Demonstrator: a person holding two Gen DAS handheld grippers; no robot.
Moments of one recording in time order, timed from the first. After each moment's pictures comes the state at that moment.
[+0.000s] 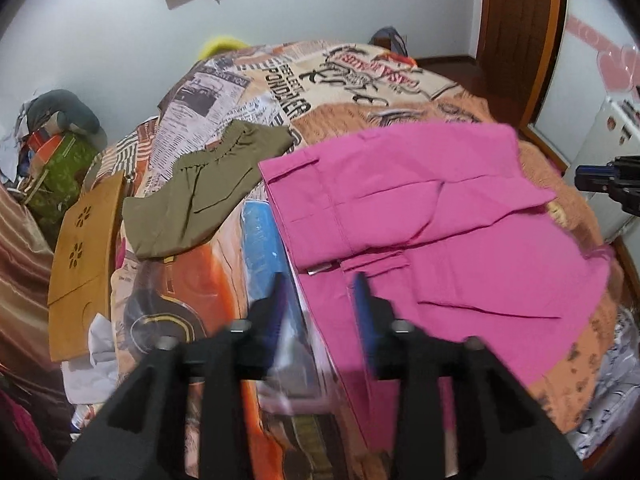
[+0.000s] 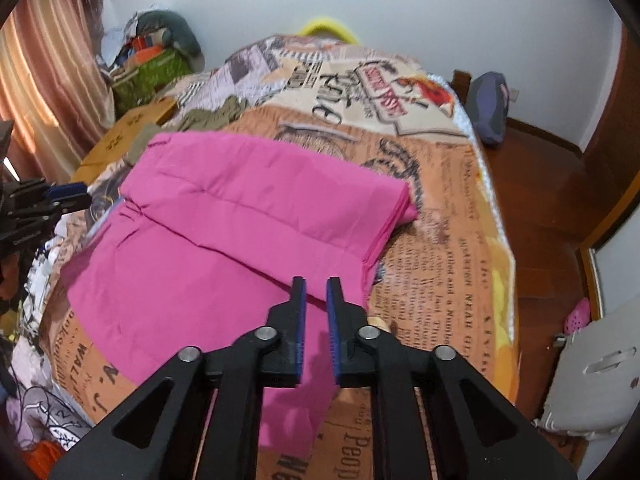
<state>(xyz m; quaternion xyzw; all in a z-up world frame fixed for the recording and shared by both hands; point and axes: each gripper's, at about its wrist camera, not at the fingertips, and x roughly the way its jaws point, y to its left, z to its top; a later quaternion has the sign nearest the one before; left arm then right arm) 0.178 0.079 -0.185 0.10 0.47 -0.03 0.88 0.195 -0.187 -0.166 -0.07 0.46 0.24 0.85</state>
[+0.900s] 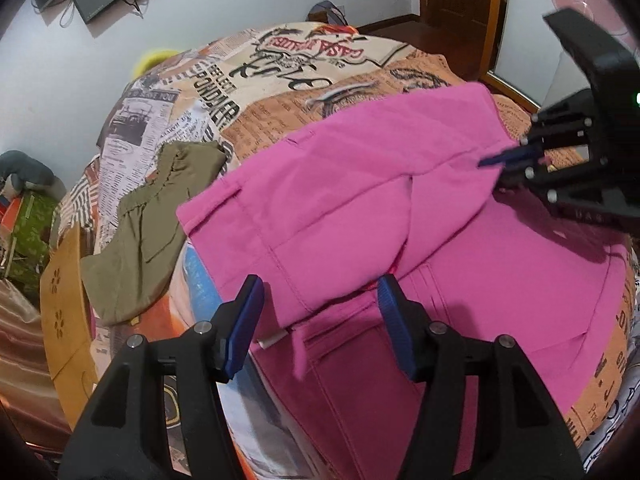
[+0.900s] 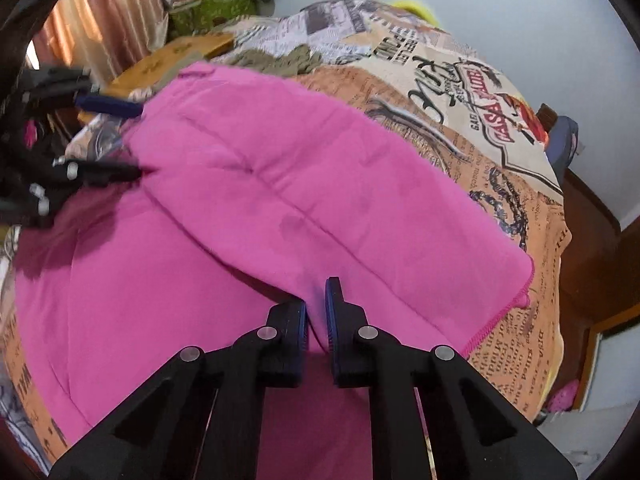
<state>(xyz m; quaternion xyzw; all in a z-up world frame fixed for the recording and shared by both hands) 0.231 0.043 -0.213 0.18 0.50 -0.12 0.84 0.222 -0.109 -0.203 -0.17 0.45 0.33 0.81</state>
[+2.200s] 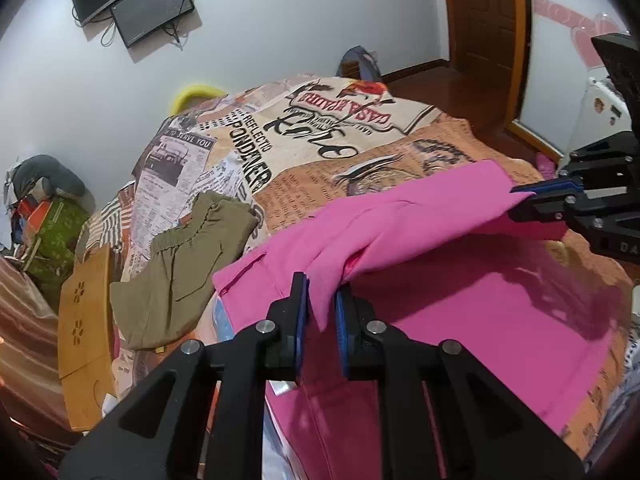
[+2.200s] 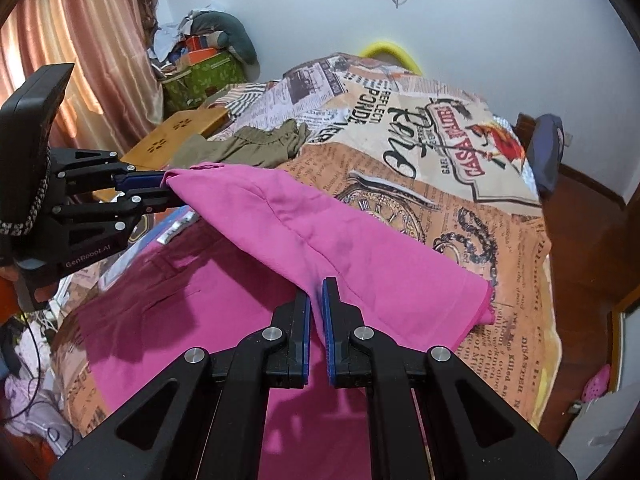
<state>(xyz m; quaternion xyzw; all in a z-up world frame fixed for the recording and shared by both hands) 0.234 0.023 -0.162 0.16 0.42 -0.07 0.89 0.219 -0.134 -0.145 -0.09 0.41 0.33 0.85</state>
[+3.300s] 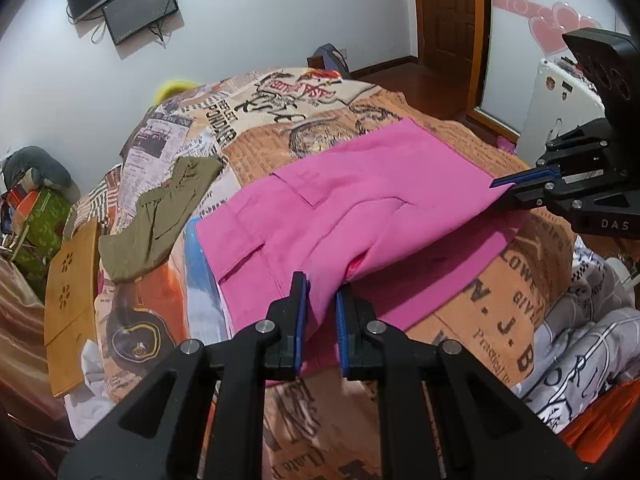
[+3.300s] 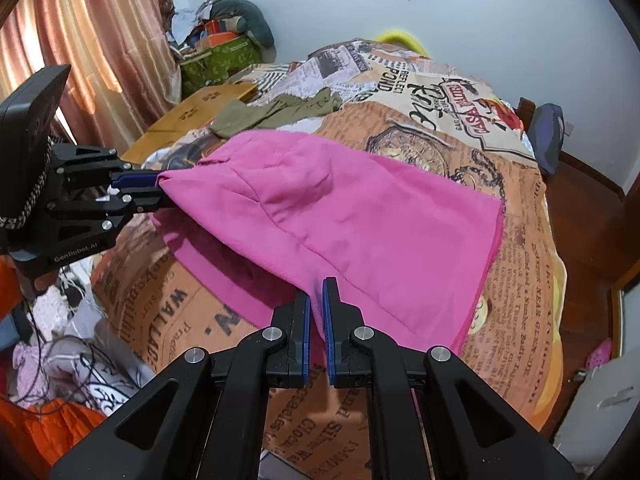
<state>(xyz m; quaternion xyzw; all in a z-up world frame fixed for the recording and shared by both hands) 0.096 0.010 -0.170 0.15 0.43 -0.11 0.88 0.108 -0.143 -0.157 -0.10 0.43 0.34 0.83</state>
